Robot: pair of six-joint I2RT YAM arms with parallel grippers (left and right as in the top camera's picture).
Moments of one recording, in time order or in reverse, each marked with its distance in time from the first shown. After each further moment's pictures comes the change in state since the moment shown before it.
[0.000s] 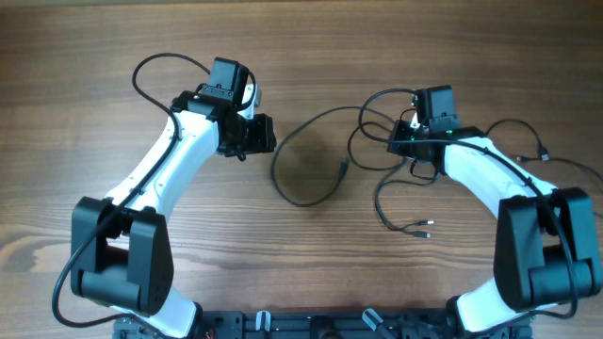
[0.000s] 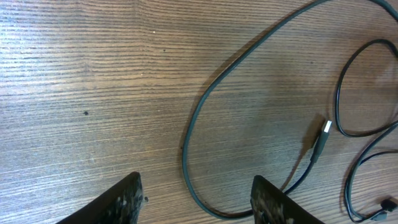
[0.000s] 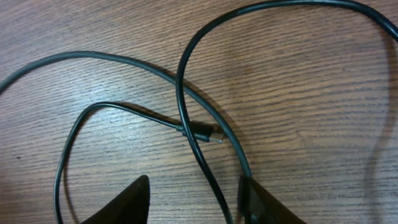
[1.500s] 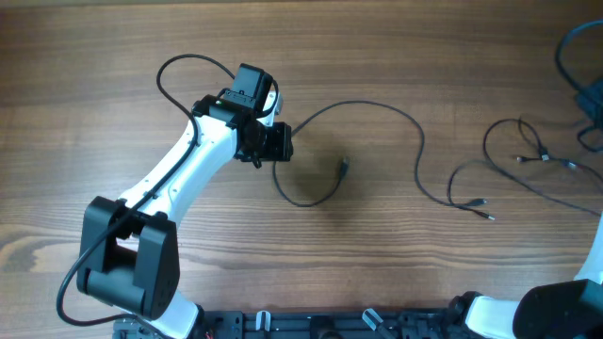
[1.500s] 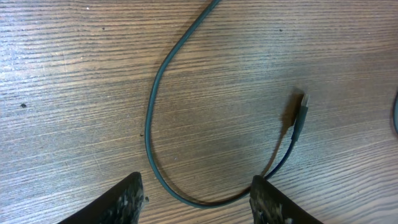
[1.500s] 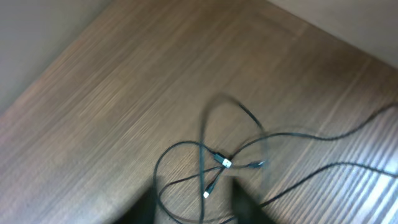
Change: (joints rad) left arm -0.099 0.000 0.000 -0.006 0.004 -0.003; right arm -0.645 -0.230 0.560 -0.558 0.224 -0.027
